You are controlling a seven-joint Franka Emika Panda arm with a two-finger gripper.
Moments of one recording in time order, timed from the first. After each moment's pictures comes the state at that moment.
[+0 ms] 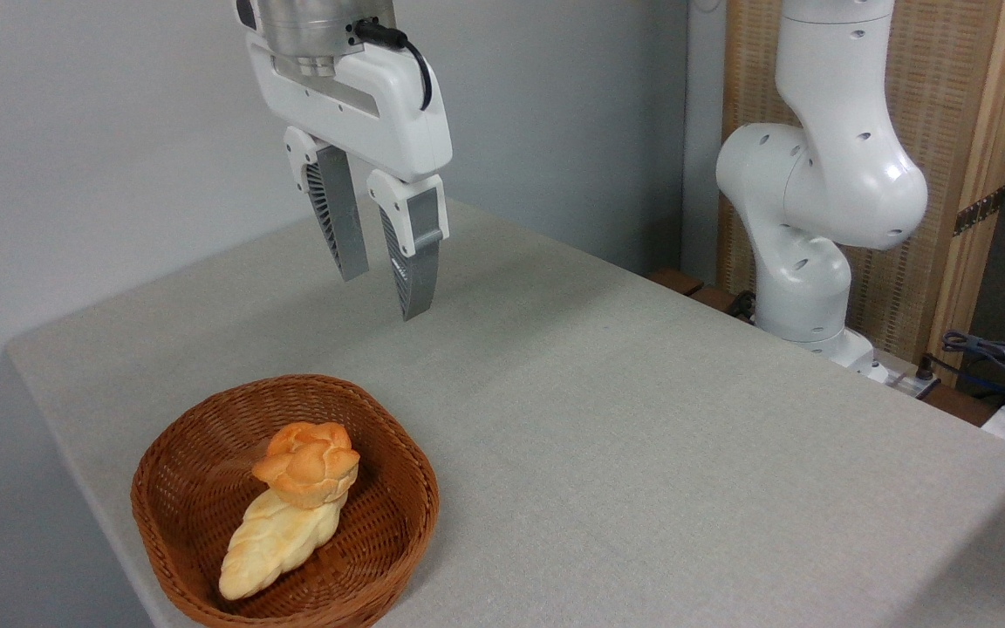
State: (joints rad) arm -0.04 -0.02 -0.02 -1.60 -0.07 1.59 0.69
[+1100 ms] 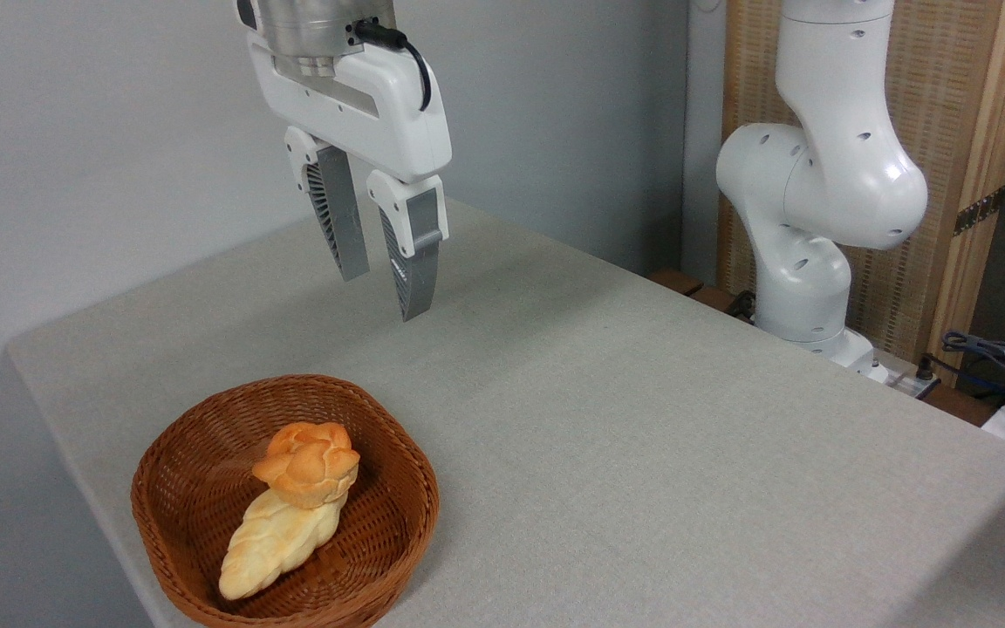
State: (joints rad) arm -0.04 -0.02 -0.01 -1.60 -0.07 1.60 0.70
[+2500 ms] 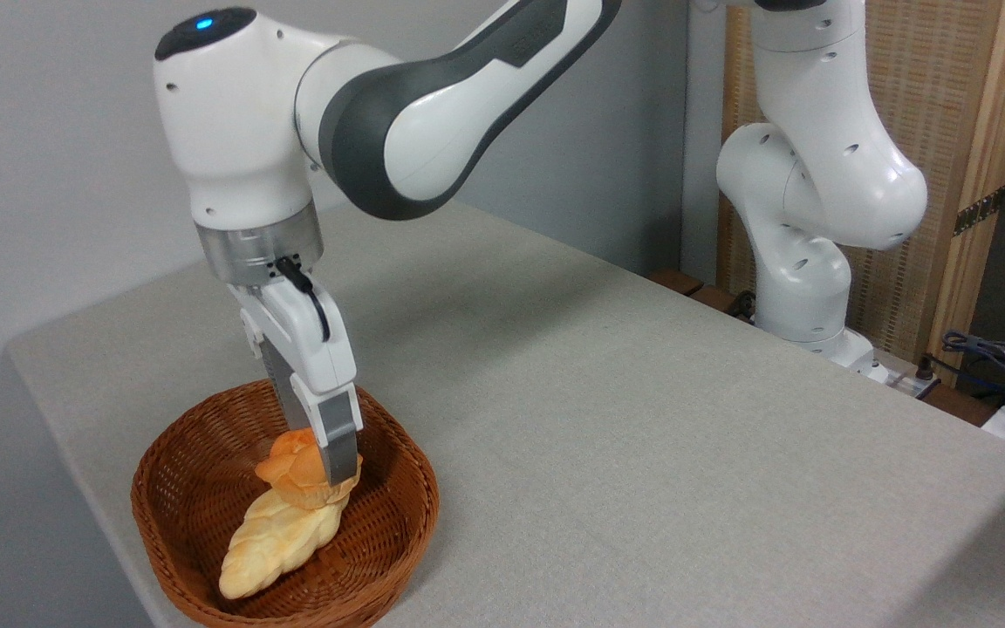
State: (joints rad) arm -0.05 0.23 -0.08 -1.68 -0.03 1.95 0.75
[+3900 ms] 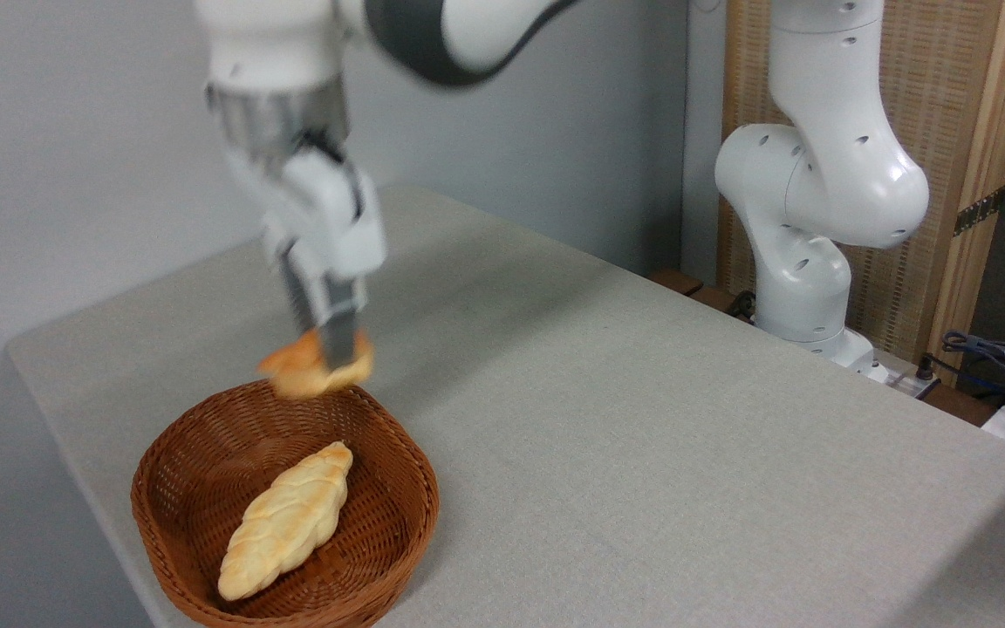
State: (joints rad) arm -0.01 0.04 -0.08 -1.66 -0.11 1.77 0.78
